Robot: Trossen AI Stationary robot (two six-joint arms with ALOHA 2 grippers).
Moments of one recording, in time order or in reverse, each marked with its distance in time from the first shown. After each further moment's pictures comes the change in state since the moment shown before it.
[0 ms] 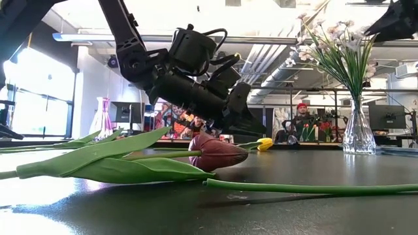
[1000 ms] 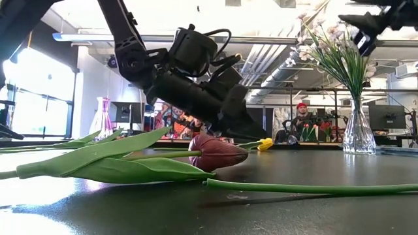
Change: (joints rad) left arm -0.019 -0.004 -0.001 -0.043 0.062 0.044; right arm 0.000 -0.050 -0.502 0.907 -0.844 -0.152
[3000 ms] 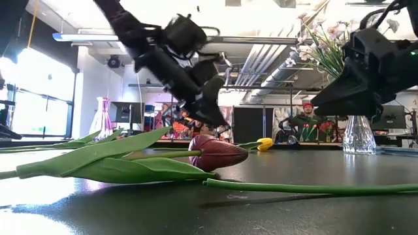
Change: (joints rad) left arm 0.120 -0.266 -0.026 -0.487 -0.171 -0.076; right arm 0.468 1.096 -0.097 0.560 0.770 0.453
